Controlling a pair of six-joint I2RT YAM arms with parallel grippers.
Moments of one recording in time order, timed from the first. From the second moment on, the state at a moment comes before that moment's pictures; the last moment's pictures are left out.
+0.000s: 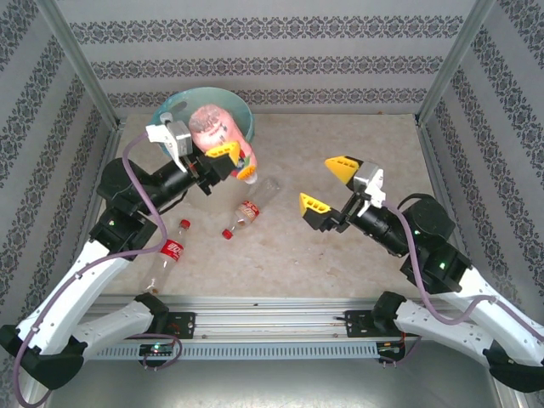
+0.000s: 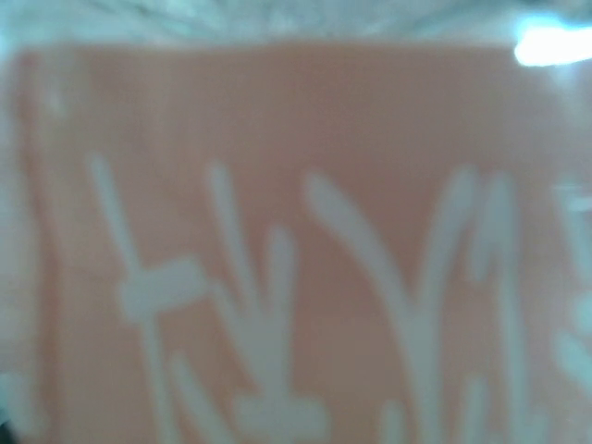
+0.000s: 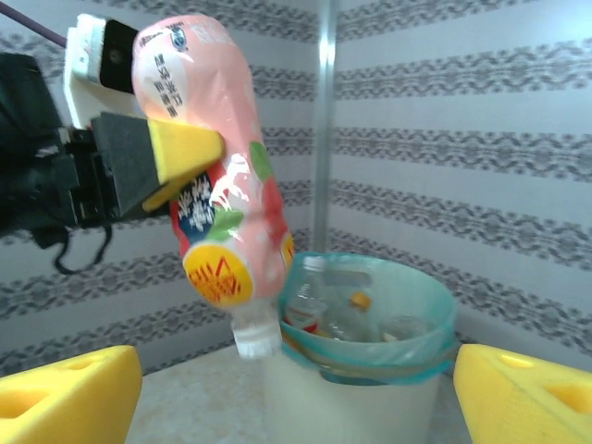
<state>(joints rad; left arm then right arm) -0.55 0.95 1.19 0.05 0.31 -0.19 0.88 0.69 0.97 -0.09 -0.03 -0.01</state>
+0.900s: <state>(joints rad) -0.33 1.34 1.58 -0.37 -0.10 -0.04 0.84 0.73 0.97 -0.14 0.15 -0.12</state>
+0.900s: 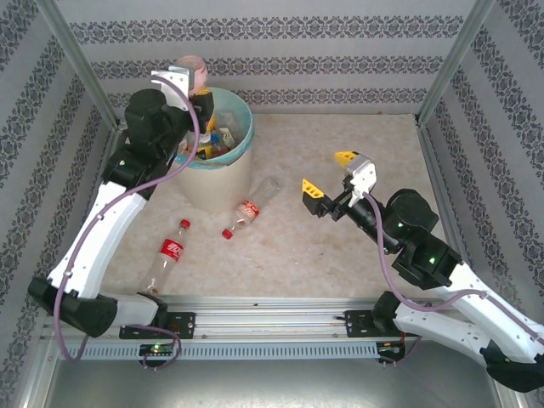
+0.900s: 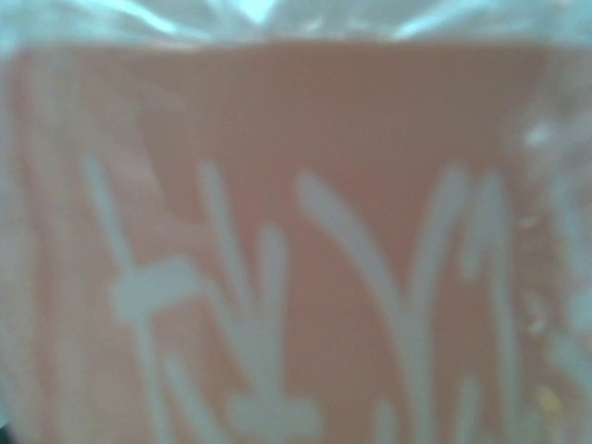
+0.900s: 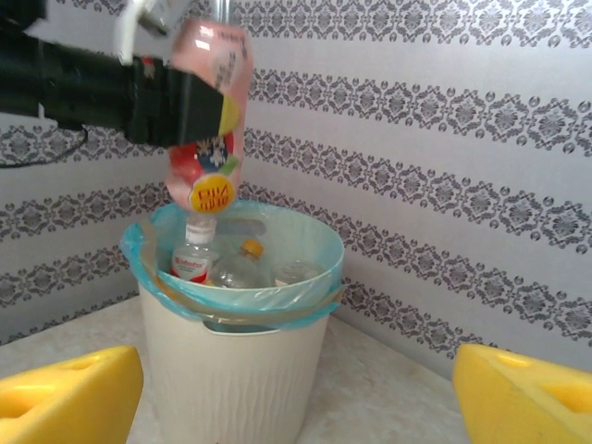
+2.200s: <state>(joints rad) -0.26 1.33 1.48 -0.27 0.16 -0.17 0.71 0.75 0.94 -0.16 0.13 -0.02</state>
